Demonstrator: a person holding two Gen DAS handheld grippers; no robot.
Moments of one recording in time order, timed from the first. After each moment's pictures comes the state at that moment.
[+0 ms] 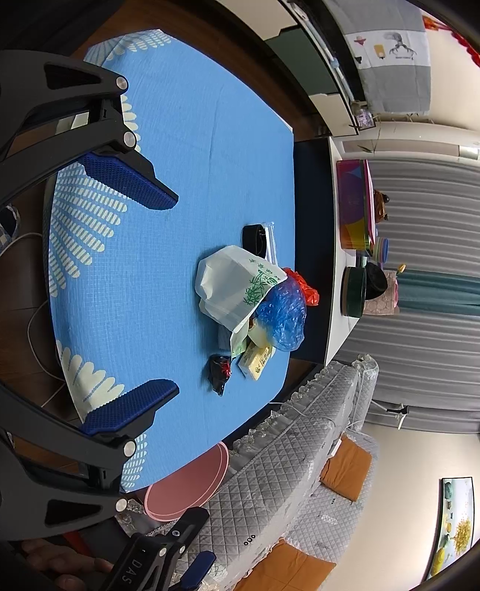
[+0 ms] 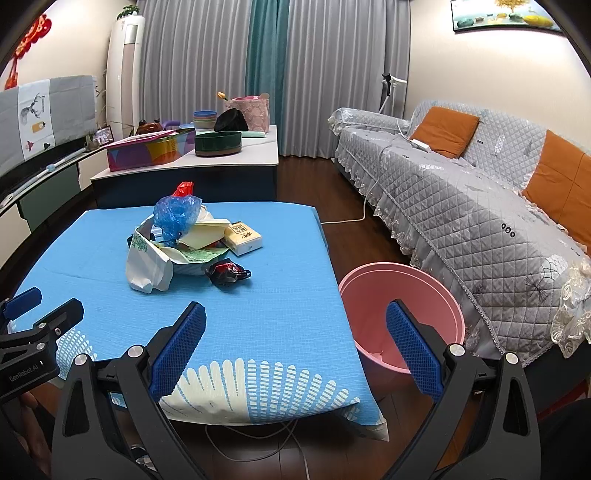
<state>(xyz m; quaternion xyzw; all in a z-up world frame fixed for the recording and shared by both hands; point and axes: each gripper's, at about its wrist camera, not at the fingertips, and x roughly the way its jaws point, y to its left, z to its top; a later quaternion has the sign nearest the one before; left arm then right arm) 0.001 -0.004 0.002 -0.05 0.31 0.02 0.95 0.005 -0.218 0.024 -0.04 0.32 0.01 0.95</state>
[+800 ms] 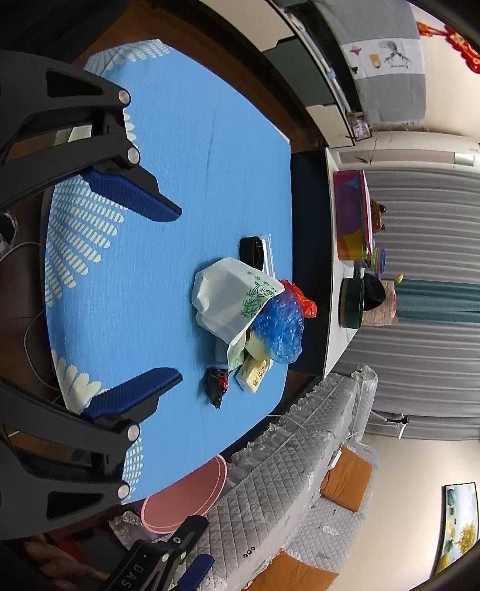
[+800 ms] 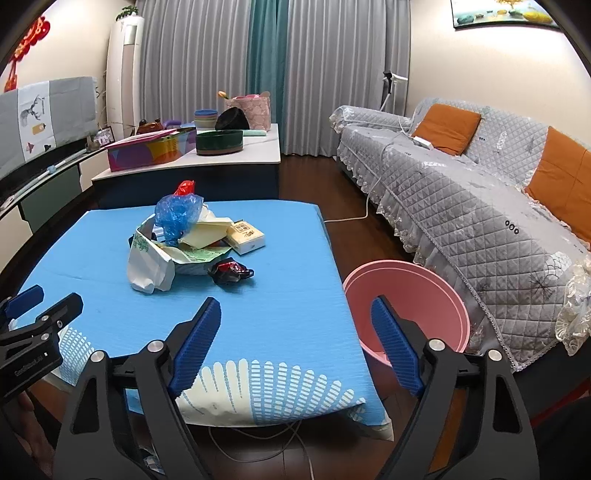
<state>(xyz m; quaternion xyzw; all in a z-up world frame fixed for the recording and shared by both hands) 0.000 -0.002 0.007 -0.03 0.30 0.05 0.95 0.010 -0.216 0.020 -0.03 0.32 0.01 0.95</state>
